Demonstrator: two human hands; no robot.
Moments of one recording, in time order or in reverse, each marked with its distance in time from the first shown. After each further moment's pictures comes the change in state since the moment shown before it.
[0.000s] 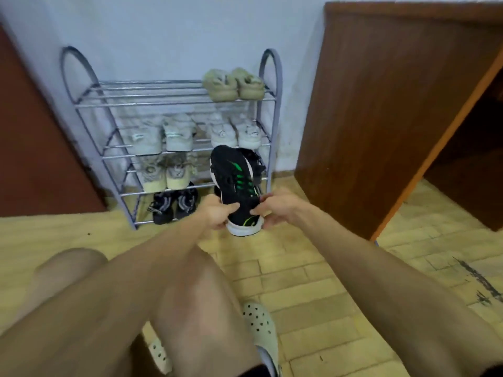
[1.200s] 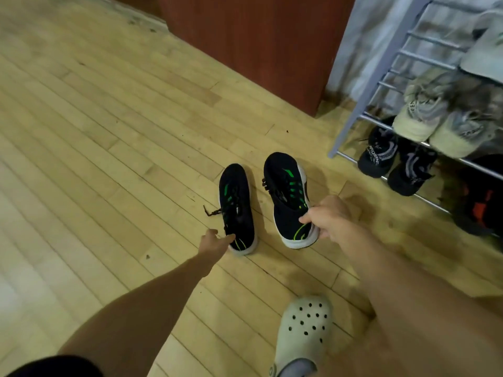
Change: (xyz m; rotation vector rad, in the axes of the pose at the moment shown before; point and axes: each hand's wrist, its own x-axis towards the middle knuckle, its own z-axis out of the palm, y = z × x) left_hand -0.008 -0.447 -0.204 -0.369 0.594 -0.892; right_hand 0.175 0.017 0.409 -0.588 -0.335 0.158
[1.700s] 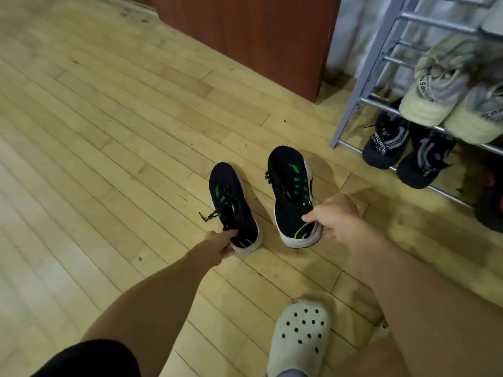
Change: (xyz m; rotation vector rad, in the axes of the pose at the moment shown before) left_hand 0.035 0.021 0.037 -0.419 -0.101 -0.291; right_hand 0.035 0.018 -0.019 0.182 -0.066 0.072
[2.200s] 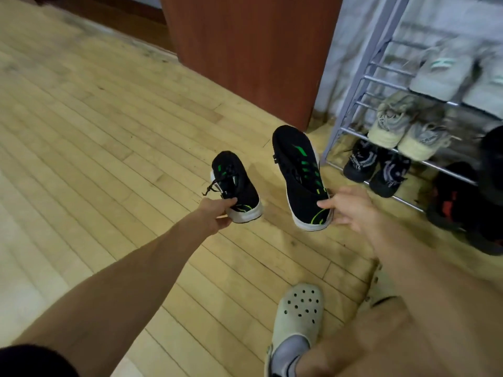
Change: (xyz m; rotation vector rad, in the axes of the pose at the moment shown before) left_hand -0.136 0.041 -0.056 -0.133 -0.133 0.342; right_hand -0.129 -0.008 -0.036 0.208 0.033 -0.222
